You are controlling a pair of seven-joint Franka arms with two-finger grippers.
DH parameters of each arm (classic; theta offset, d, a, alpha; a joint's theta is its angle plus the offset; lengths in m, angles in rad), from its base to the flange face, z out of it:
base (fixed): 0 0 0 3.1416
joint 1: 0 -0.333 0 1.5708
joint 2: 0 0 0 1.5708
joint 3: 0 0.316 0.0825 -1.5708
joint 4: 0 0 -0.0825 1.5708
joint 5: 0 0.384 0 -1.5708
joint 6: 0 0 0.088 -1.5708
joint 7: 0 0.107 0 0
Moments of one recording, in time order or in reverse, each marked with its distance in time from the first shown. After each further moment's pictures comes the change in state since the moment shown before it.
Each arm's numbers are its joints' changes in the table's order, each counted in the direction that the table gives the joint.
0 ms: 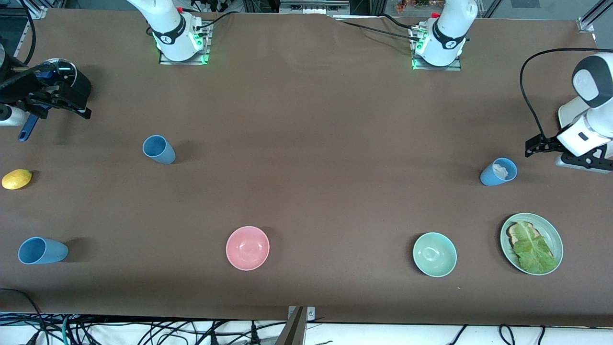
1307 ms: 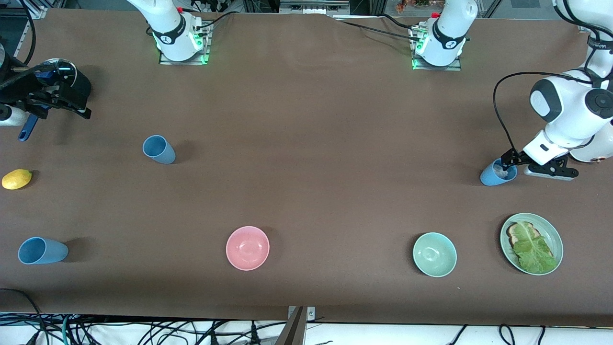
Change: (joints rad) left arm 0.018 0.145 -0.005 0.142 -0.052 -0.397 -0.003; right arm 0.000 0.000 0.000 0.000 0.000 0.000 0.000
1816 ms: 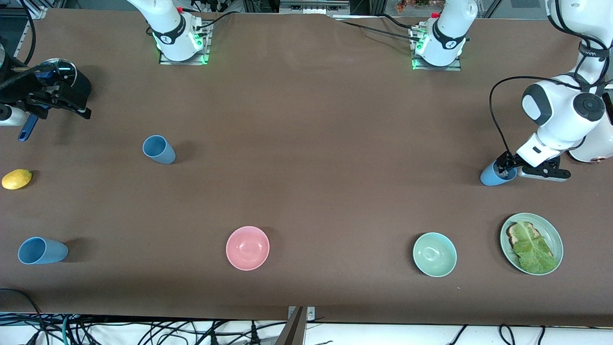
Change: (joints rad) left arm 0.002 0.036 -0.002 0.016 -0.020 -0.069 -0.001; right arm 0.000 0.000 0.000 0.000 0.000 0.000 0.000
